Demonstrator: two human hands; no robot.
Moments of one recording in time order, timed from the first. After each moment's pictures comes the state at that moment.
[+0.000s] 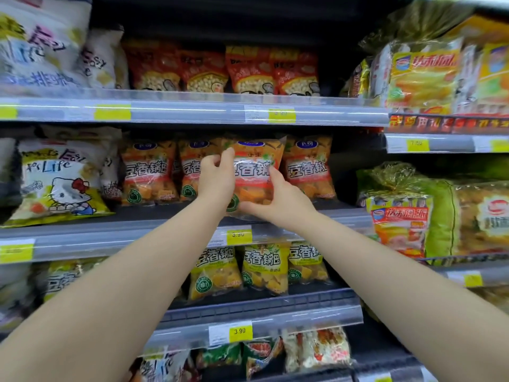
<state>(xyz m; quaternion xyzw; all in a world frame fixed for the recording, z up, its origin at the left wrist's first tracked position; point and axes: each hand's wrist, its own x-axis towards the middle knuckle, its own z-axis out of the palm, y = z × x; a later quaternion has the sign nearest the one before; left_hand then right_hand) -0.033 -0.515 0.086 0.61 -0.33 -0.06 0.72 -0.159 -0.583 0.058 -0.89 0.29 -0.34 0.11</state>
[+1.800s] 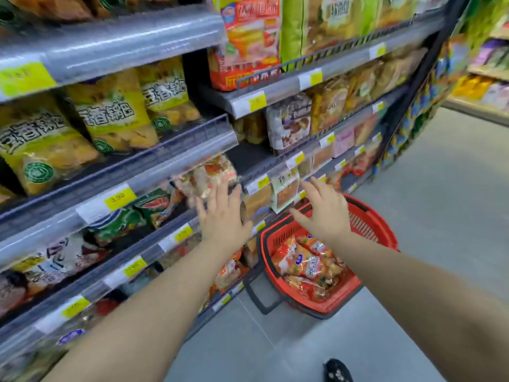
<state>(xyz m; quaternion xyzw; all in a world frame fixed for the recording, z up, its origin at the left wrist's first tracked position) -0.229 -0.485 -0.244 0.70 -0.71 -0.02 0.09 -0.455 -0.513 -0.266 -0.76 0.61 -0.21 -0.01</state>
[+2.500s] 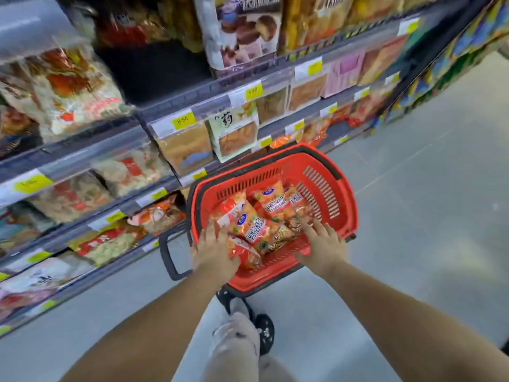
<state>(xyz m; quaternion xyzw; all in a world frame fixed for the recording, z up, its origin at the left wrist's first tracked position) -0.444 -0.515 -0.462 0.76 -0.56 -0.31 -0.08 -0.687 -0.564 -0.458 -0.72 0.64 0.17 0.19</state>
